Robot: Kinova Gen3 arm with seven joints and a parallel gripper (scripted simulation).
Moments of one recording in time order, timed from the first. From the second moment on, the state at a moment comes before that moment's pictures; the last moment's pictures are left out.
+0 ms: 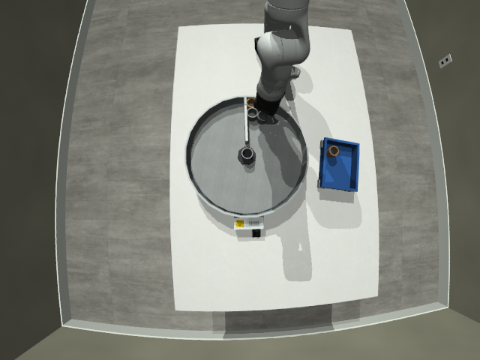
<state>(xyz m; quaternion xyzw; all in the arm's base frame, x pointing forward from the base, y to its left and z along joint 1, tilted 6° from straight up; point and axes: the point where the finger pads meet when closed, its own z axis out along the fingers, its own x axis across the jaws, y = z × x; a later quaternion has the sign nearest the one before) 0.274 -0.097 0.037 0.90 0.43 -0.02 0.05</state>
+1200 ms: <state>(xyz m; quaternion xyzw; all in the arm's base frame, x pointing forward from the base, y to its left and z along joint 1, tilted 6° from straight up) 0.274 -0.095 0.053 0.90 0.43 -0.02 0.05</state>
